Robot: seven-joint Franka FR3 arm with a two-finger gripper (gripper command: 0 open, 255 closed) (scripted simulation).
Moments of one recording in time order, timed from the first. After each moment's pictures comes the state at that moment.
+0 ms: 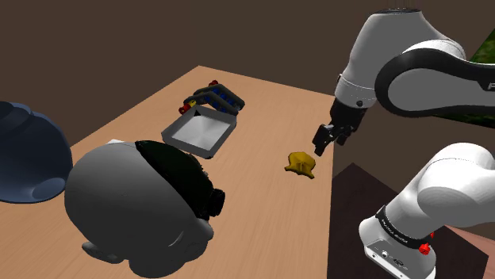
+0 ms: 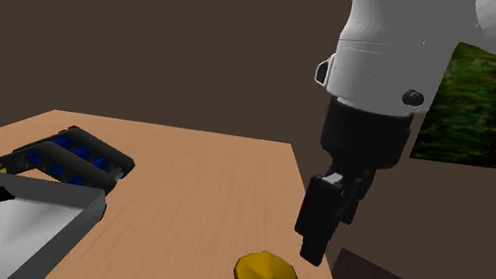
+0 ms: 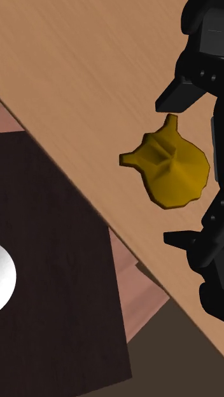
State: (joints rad) arm 0.05 -0.97 0.31 -2.80 0.26 1.84 0.27
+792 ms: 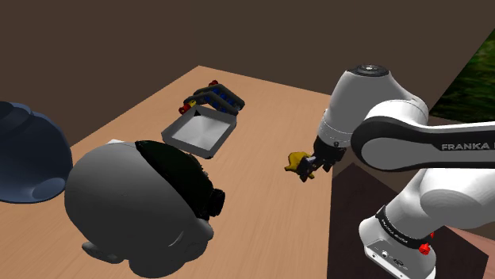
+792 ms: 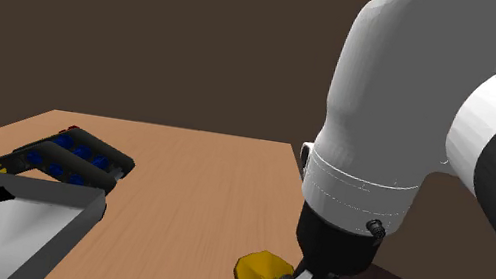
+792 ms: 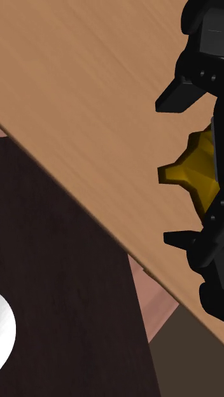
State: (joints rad) arm 0.11 -0.87 0.50 -2.97 0.40 2.14 0.42
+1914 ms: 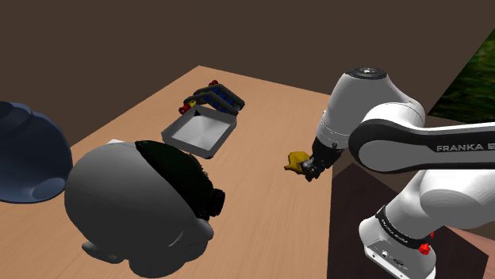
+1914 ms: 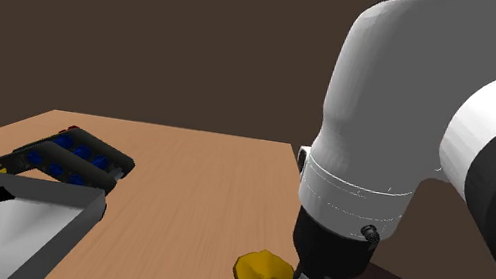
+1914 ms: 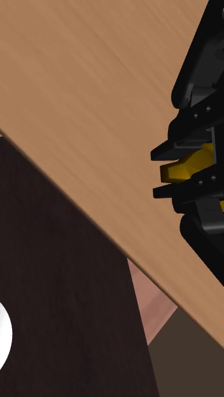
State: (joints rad) arm 0.11 -0.85 0.51 -2.97 0.41 2.17 0.42
